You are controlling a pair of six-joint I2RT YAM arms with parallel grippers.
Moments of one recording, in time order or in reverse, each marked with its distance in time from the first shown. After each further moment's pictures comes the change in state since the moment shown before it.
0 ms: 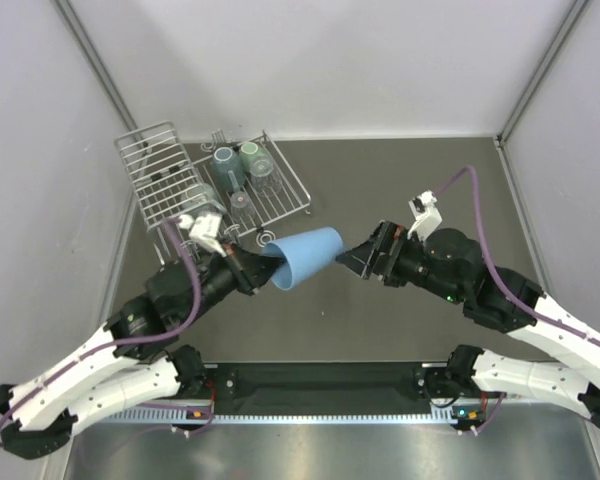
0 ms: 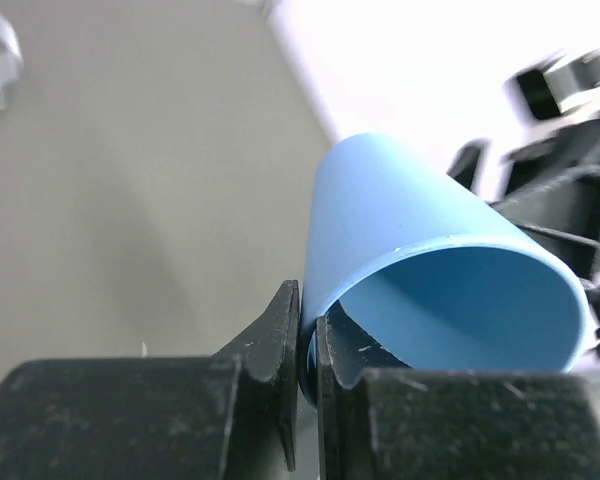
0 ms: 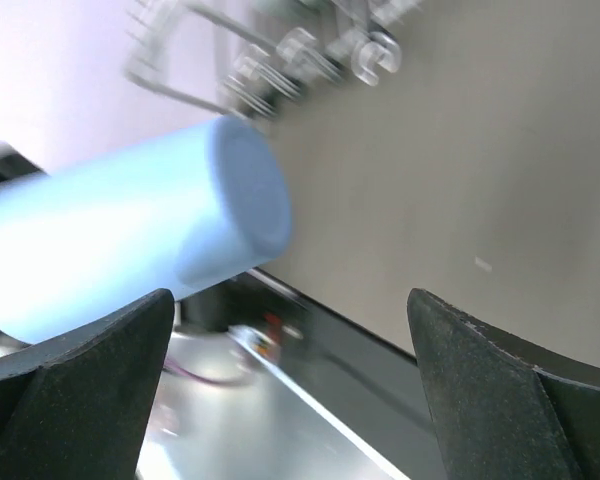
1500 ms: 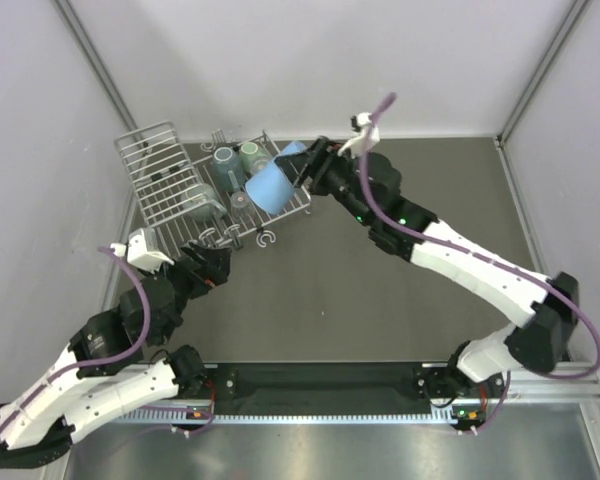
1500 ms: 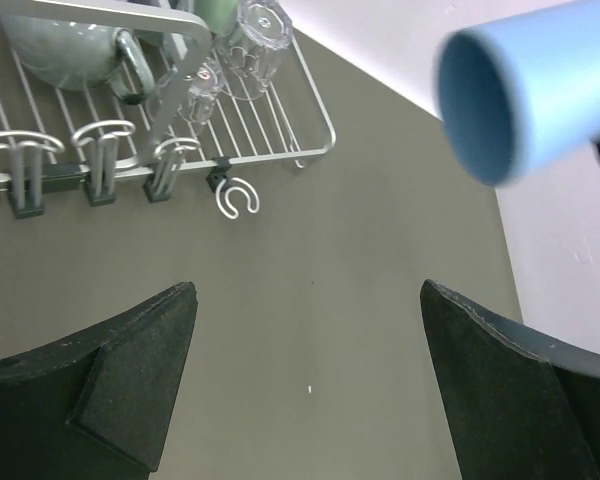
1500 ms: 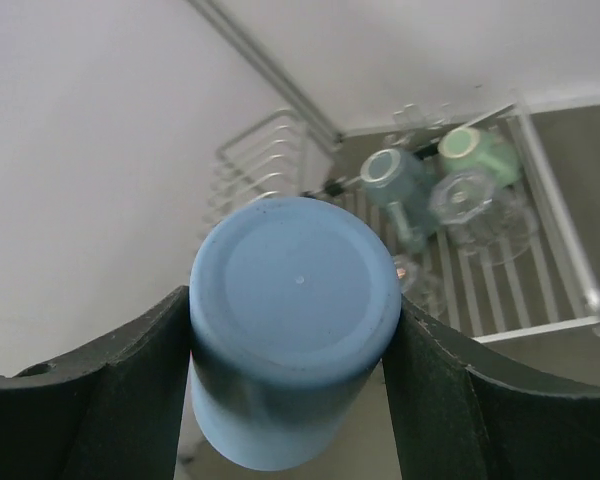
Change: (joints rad) left arm 0.003 -0.220 0.029 -0.399 -0.585 -0.097; right arm -0.127 0.599 0.327 0.683 0.049 -0.188
